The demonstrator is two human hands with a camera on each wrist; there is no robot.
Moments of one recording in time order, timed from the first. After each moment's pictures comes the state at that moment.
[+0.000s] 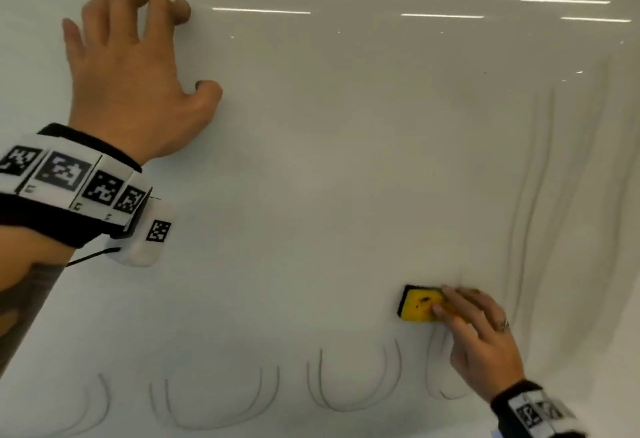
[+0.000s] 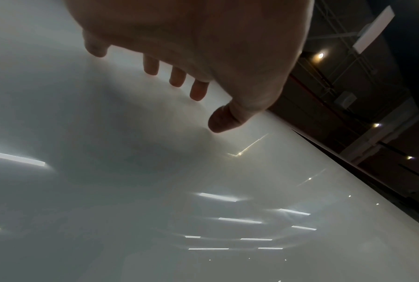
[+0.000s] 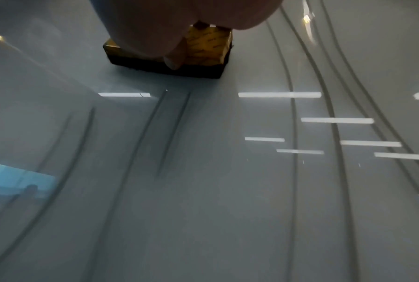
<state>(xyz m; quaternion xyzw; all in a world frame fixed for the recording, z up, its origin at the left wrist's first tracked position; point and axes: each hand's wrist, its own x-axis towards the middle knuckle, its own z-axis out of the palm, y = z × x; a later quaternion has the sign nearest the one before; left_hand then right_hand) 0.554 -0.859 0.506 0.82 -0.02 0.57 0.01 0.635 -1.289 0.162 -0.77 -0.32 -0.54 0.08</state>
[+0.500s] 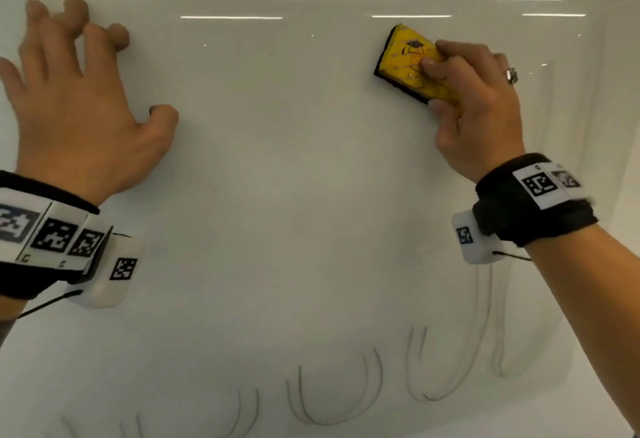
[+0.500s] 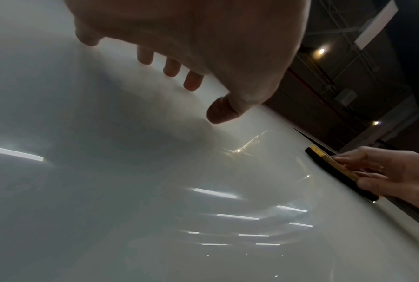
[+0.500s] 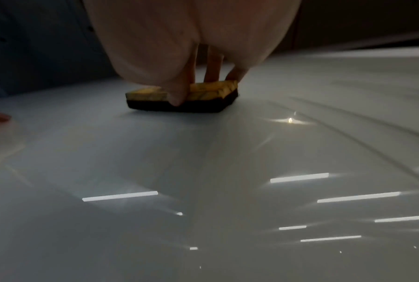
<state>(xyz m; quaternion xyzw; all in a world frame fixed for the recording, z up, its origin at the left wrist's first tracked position) 0.597 -0.838 0.503 0.79 -0.07 0.59 0.11 0.657 -1.281 0.472 -0.71 -0.26 -0.64 0.15</state>
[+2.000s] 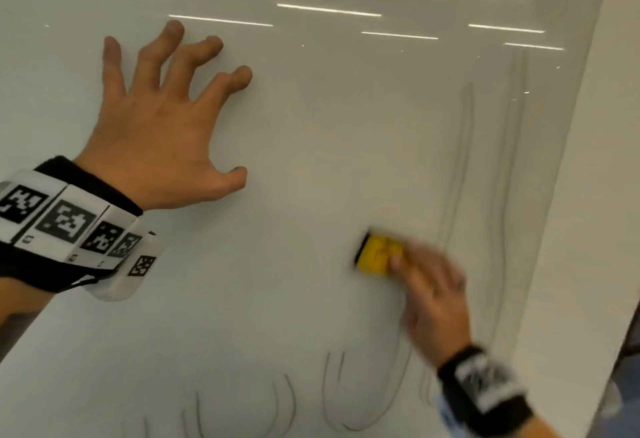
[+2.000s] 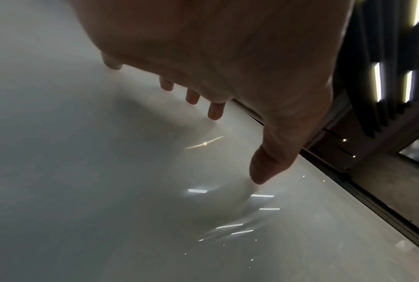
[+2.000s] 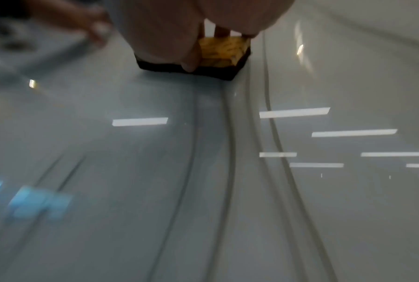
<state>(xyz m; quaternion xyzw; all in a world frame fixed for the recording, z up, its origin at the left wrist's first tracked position) 0.589 -1.028 0.489 0.86 -0.11 0.49 -0.13 0.670 -1.370 0.244 -0.74 -0.26 -0.61 0.11</state>
